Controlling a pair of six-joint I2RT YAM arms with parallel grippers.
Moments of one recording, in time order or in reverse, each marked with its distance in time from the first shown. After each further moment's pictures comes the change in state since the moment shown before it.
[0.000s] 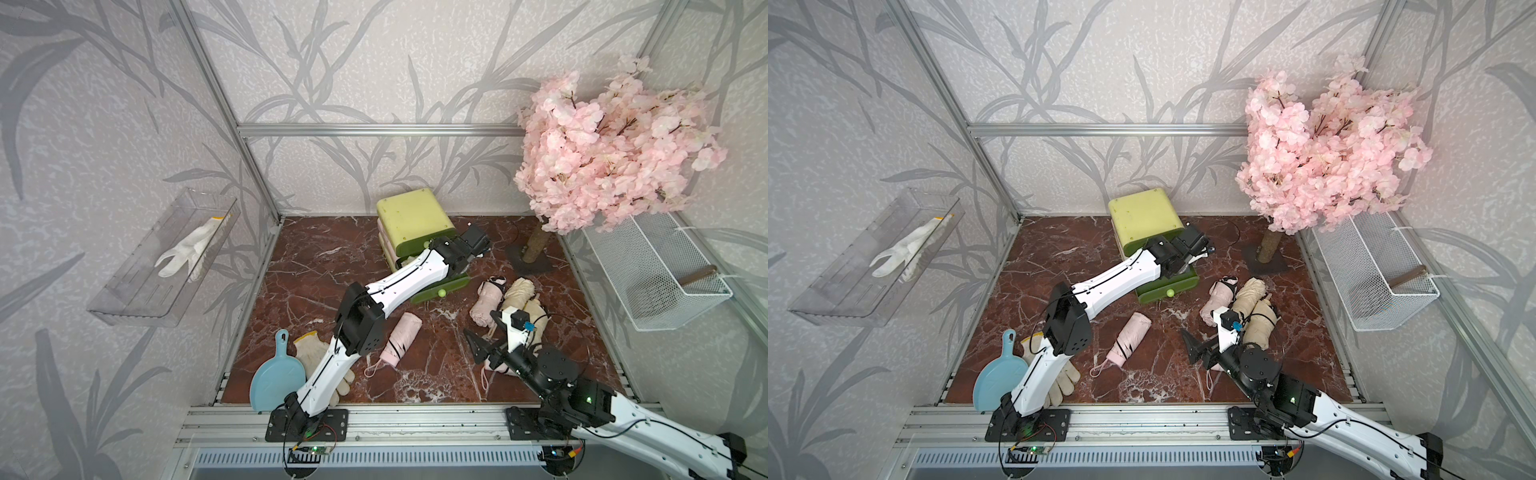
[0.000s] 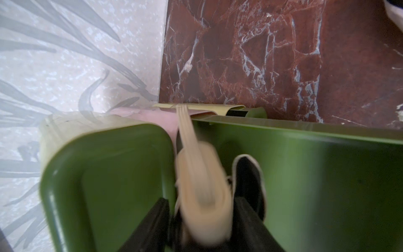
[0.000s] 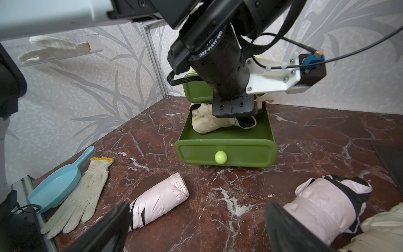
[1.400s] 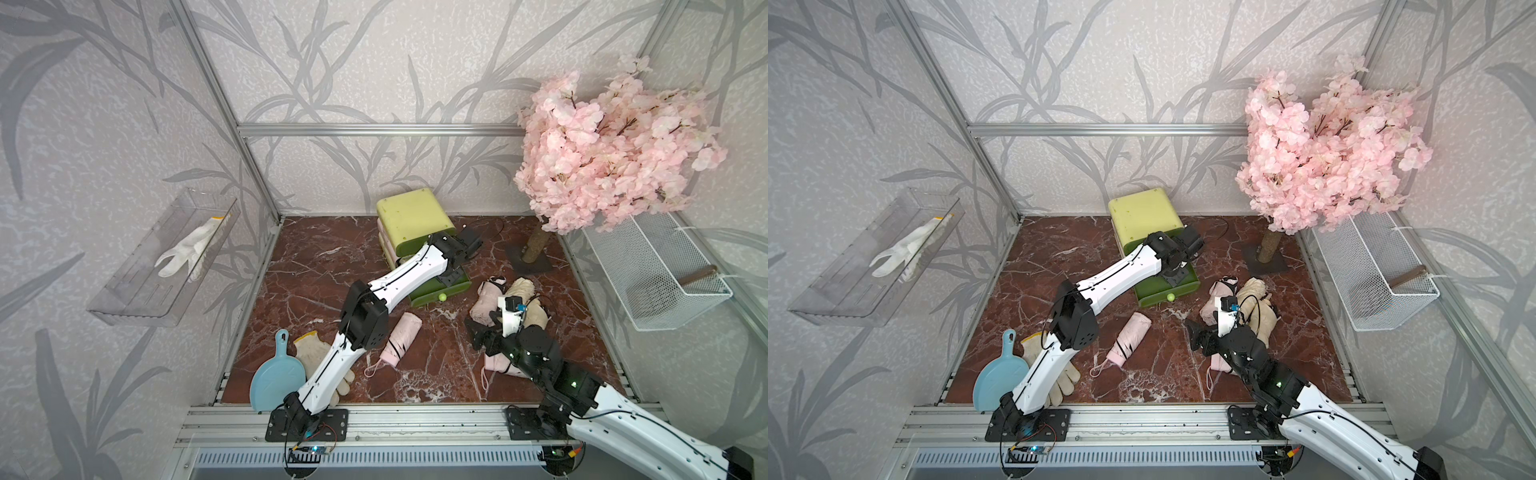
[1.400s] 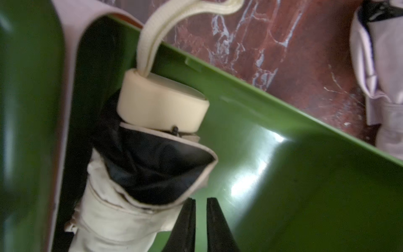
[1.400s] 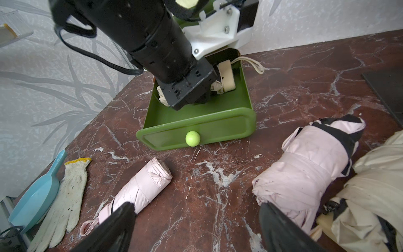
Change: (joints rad) left arm 0.034 0.079 0.089 -0.275 0.224 -0.597; right arm -0.261 0.209 0.037 -0.040 -0.190 0.205
